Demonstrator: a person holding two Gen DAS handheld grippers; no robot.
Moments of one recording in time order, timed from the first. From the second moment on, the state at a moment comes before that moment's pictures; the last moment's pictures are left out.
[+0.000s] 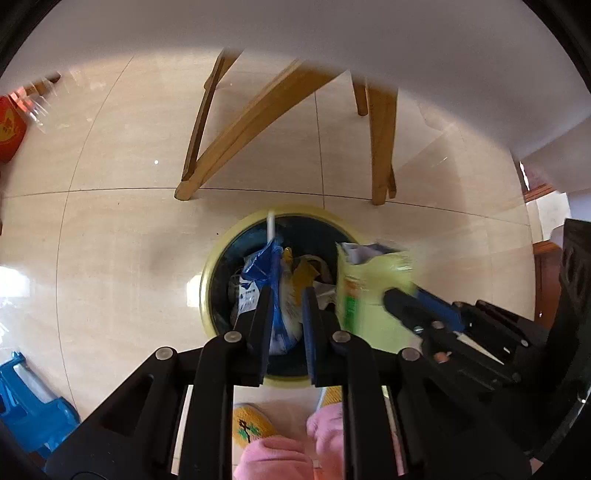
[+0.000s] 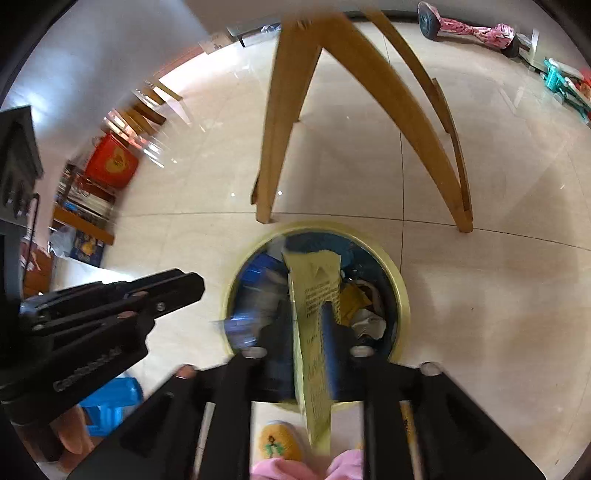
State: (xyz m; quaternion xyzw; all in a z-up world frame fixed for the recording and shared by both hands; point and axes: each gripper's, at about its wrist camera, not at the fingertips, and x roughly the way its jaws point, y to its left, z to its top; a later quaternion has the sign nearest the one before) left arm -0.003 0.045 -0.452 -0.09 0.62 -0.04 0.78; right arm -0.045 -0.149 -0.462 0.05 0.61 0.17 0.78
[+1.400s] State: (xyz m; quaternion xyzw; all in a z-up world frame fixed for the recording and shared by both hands) left arm -0.040 0.082 -0.225 -0.06 0.55 0.04 0.83; right arm -0.076 -0.154 -0.244 0.06 0.57 0.09 0.82
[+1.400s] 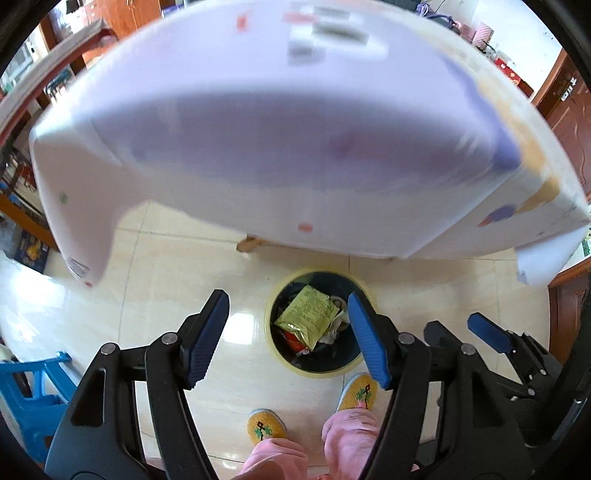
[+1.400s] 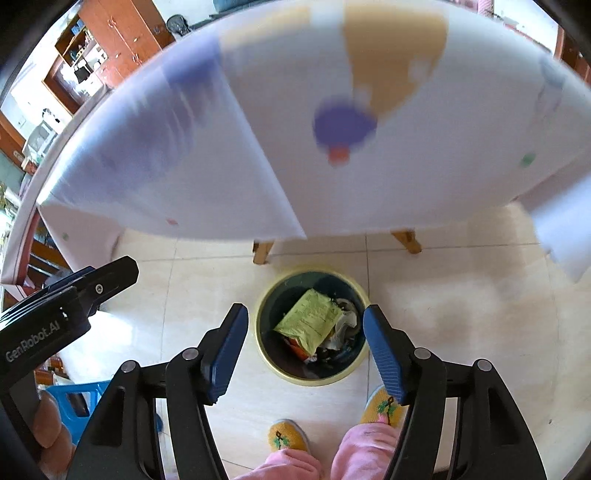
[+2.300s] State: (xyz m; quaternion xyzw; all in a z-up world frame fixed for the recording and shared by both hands) left arm -0.047 0.053 0.025 -0.02 0.48 0.00 0.87; right arm -0.084 -0.177 0.038 0.05 0.48 0.04 0.87
